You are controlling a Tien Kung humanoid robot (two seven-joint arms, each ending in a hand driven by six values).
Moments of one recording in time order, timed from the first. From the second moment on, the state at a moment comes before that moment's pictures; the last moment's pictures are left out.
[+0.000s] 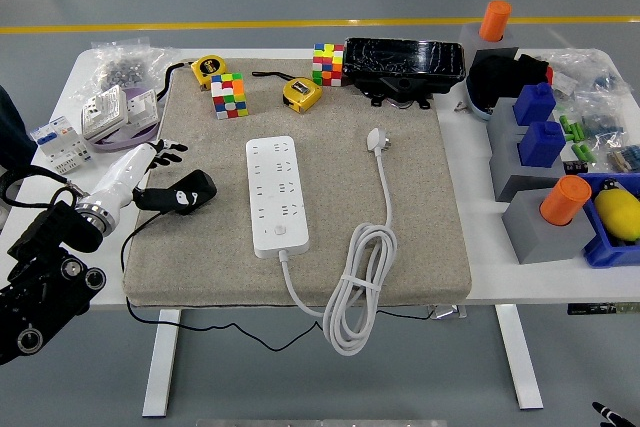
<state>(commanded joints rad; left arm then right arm) -0.39 0.36 -0.90 -1.10 1.66 0.24 0.13 0.03 -0.31 0.95 0.44 -0.65 -0.03 -0.07</state>
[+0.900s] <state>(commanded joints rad) -0.44 0.34 -0.82 -1.04 1.67 0.30 0.16 0.03 -0.32 0.93 0.44 -0.65 -0.03 -0.07</state>
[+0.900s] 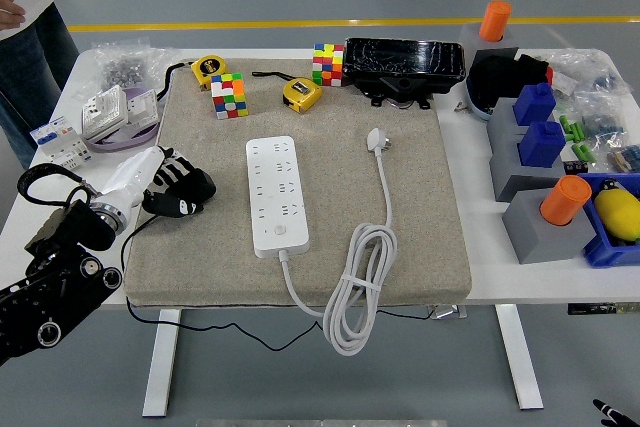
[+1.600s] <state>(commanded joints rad) -0.53 0.37 -0.73 -1.09 1.54 0.27 -0.09 0.03 -0.32 0.93 0.45 -0.65 -0.03 -0.07</state>
